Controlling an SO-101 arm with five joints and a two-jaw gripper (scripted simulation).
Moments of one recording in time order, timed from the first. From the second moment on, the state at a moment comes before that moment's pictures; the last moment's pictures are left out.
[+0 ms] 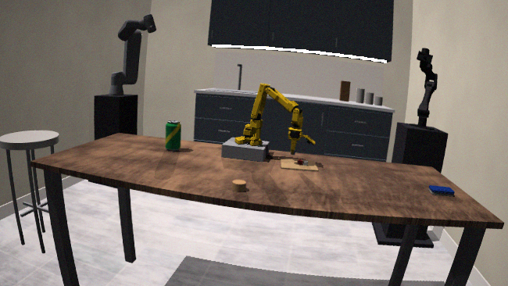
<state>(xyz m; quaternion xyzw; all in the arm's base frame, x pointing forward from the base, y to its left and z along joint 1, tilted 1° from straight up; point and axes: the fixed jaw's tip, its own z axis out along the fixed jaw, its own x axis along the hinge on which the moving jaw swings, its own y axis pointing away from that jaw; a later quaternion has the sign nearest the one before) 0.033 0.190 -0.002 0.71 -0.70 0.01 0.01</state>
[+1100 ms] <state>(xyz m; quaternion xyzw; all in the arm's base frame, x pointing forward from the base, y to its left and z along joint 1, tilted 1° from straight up) 0.026 0.194 0.002 0.73 -0.69 -0.01 -0.01</state>
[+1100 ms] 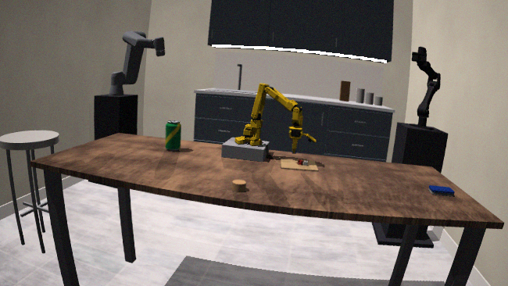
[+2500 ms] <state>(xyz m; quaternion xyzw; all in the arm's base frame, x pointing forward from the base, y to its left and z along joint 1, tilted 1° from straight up) 0.027 0.197 -0.009 0.73 -0.69 -0.01 -0.02</state>
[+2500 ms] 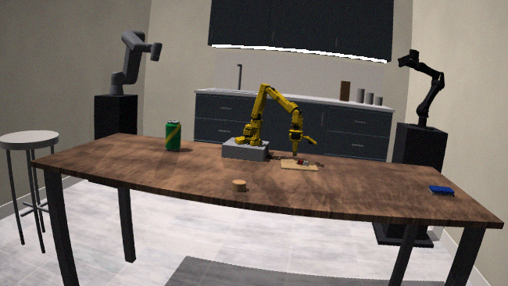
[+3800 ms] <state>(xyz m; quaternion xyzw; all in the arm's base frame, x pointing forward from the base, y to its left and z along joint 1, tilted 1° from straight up) 0.027 0.198 -0.022 0.73 -0.69 -0.01 -0.02</state>
